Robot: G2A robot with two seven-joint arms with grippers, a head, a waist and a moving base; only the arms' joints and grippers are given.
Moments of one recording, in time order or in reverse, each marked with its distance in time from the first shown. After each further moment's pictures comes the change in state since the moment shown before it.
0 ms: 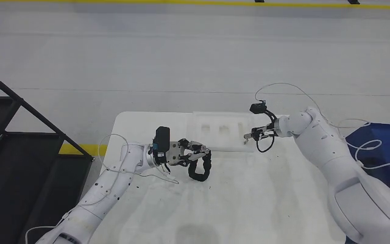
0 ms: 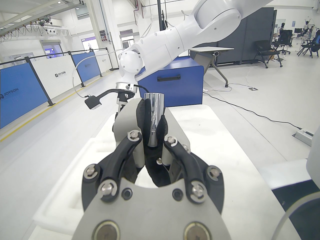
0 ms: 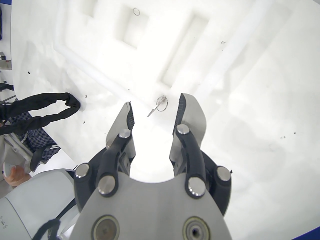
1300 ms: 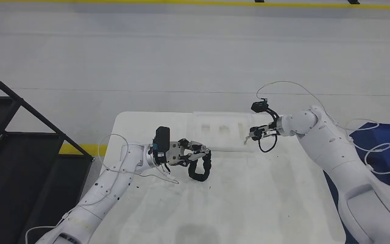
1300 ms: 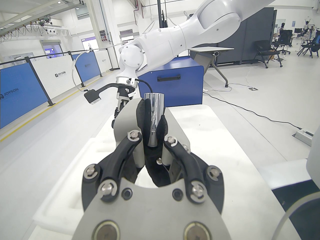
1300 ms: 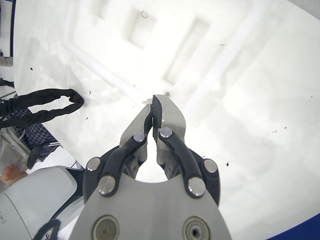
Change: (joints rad) left arm 0.000 0.000 0.000 0.000 0.000 0.000 0.000; right arm -0.043 0.087 0.020 -0.189 0.001 0.073 0.027
